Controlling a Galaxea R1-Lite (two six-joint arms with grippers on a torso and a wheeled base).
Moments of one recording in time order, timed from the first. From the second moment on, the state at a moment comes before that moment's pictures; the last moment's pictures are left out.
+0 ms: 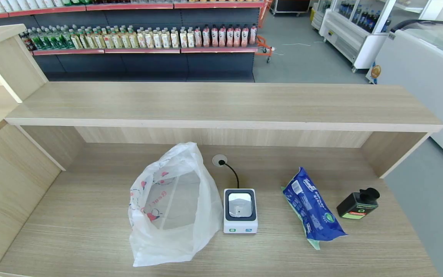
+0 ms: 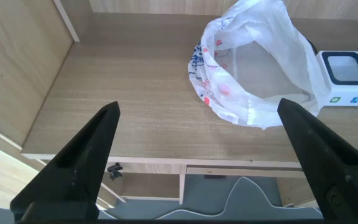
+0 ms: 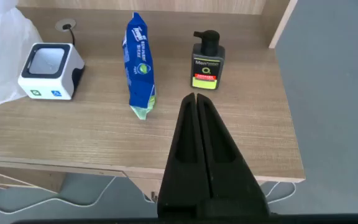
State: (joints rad) left arm 0.00 0.00 0.00 0.00 -0.02 0.00; right arm 0.01 0.01 0.00 -0.01 0.04 -0.05
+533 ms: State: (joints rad) left arm 0.00 0.00 0.00 0.00 -0.02 0.00; right arm 0.07 0.52 -0.29 -0.24 0.10 -0.02
